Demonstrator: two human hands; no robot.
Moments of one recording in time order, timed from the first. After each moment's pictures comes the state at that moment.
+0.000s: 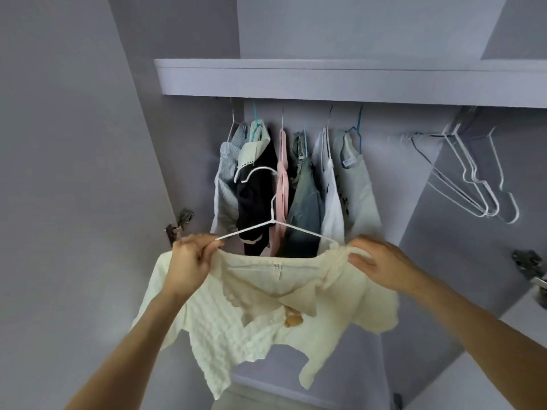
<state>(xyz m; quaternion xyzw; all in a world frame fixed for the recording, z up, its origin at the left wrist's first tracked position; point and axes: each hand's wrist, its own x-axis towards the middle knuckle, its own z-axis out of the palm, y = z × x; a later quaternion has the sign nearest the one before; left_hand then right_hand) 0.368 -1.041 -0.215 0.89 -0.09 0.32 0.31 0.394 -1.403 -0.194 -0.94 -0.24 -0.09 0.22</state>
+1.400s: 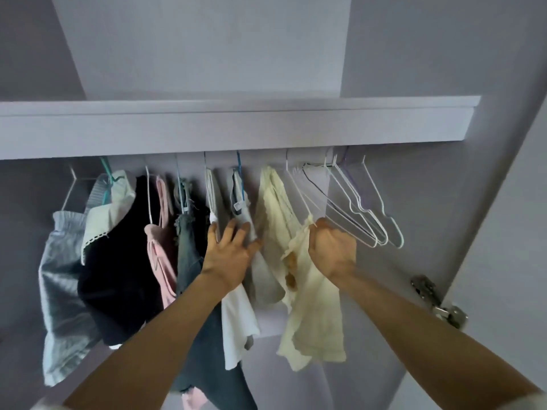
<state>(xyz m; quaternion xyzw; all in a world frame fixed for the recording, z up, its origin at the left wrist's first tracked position) 0.561 -1.296 -0.171 0.94 -0.27 0.17 -0.13 0.507 -1.488 -0.152 -0.97 0.12 -0.22 0.07</state>
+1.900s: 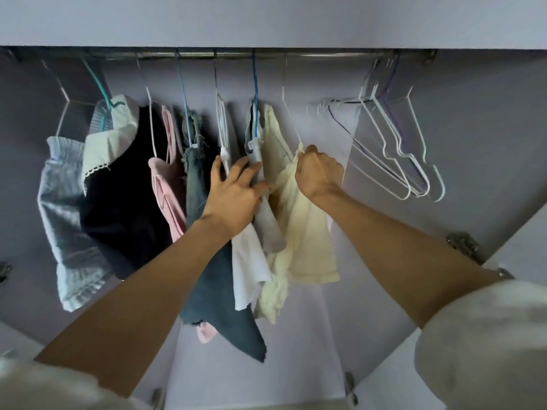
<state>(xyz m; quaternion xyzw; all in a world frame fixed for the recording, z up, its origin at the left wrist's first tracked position) 0.568 -1.281 -0.183 0.94 -0.28 0.20 -0.06 0.581 -1.450 -0.161 -0.97 0.10 -0.22 0.10</state>
